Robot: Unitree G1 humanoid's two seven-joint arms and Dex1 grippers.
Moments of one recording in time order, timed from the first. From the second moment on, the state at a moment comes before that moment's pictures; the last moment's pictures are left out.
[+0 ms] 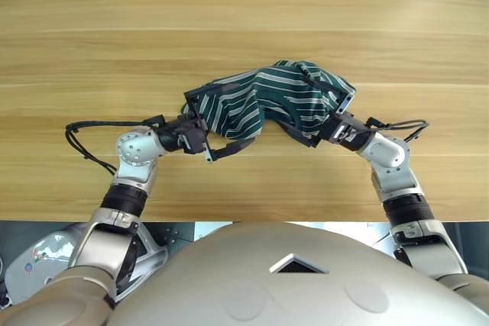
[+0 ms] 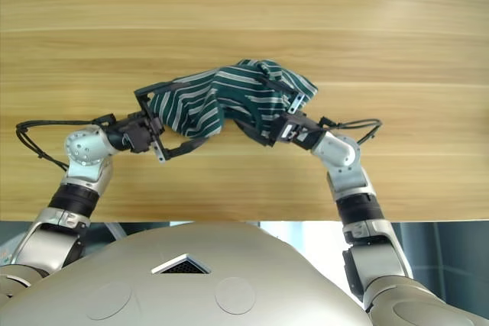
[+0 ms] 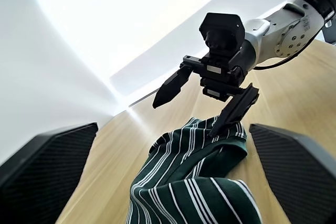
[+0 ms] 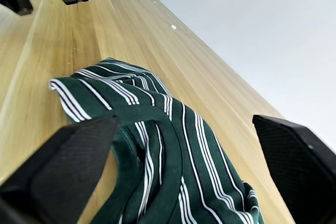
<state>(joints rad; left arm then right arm) -0.03 0.45 -0.30 0.35 -0.24 -0.97 -1.00 0.03 -0.44 0.20 0.27 -0.02 -0.77 0.70</state>
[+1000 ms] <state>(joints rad) -0.01 0.48 -0.33 0.34 -0.18 -0.91 -1.00 0.02 -0.55 0.25 0.18 0.17 -0.77 0.91</state>
